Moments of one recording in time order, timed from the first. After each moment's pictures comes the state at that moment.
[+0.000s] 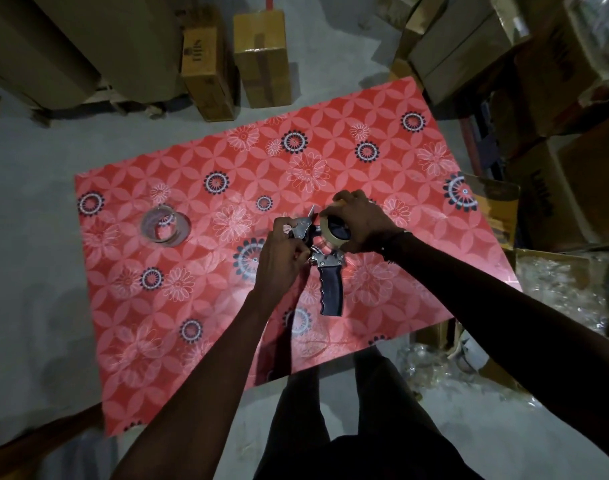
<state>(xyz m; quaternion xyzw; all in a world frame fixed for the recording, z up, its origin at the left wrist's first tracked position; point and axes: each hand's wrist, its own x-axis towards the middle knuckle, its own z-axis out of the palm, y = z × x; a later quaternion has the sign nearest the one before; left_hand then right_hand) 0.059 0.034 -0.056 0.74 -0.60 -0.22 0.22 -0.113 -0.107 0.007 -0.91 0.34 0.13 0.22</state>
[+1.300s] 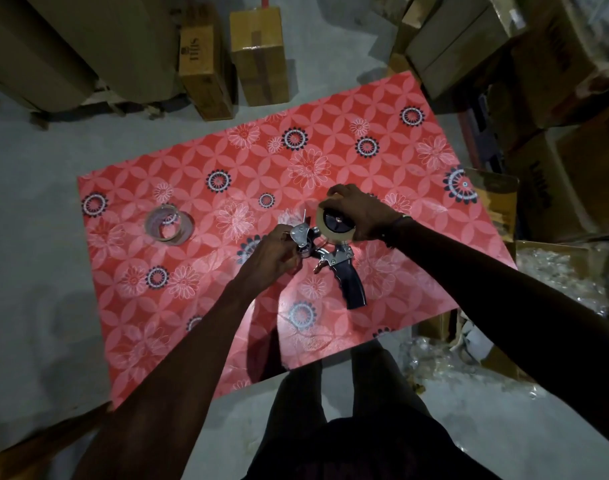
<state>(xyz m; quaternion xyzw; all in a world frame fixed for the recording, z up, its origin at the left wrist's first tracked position) 0.102 0.046 -0.048 0.62 -0.71 -0.29 0.17 -0.109 -0.121 0.001 -0.91 0.29 0.15 0.25</state>
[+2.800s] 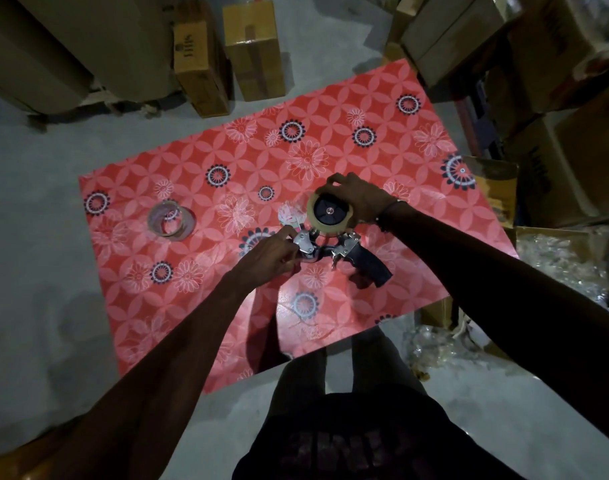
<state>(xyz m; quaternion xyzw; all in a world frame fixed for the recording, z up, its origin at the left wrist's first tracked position) 0.107 0.053 -0.043 0.58 -0.75 -0.30 0.08 -0.105 -0.127 -0.009 -0.91 0.31 0.14 0.24</state>
